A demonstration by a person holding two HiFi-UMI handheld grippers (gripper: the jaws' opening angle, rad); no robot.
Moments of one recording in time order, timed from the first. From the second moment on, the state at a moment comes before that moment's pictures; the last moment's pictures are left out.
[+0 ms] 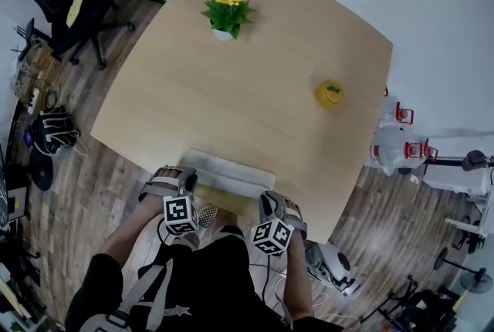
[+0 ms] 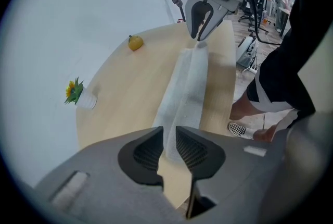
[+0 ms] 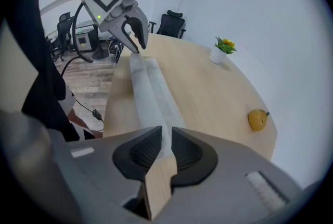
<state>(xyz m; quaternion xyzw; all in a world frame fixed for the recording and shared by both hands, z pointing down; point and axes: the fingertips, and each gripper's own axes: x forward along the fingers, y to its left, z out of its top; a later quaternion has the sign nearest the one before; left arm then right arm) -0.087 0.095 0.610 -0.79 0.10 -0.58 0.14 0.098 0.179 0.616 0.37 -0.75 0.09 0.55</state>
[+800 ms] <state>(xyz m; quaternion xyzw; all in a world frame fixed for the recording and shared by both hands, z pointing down) -0.083 0.129 0.642 -0.80 0.06 -0.58 0.13 0.083 0.202 0.646 0.36 -0.74 0.09 0.56</state>
